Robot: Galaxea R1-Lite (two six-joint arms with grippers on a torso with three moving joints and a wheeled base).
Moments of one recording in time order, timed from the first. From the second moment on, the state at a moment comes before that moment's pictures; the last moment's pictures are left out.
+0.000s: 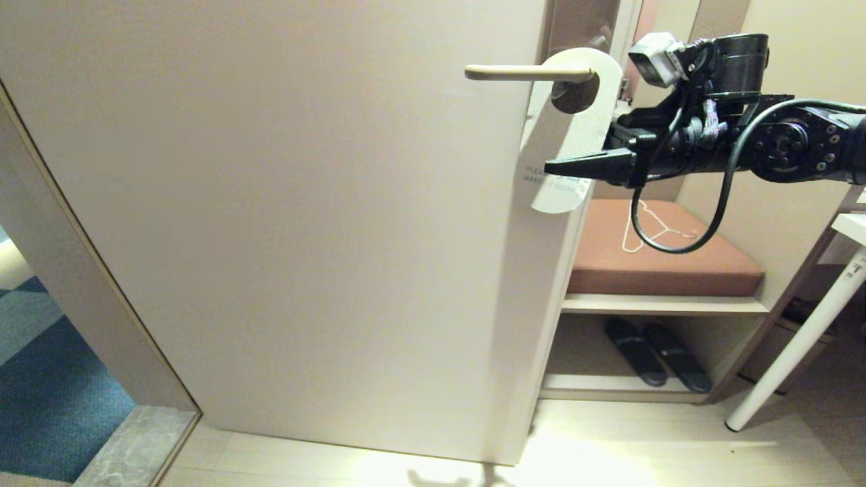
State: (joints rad) left arm 0.00 0.00 0.00 0.01 0.00 0.01; right arm 0.17 2.02 -1.82 0.04 1.27 -0.22
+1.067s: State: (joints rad) left arm 0.00 0.00 0.00 0.01 0.00 0.01; right arm 0.14 2.03 -1.80 0.03 1.21 -0.22
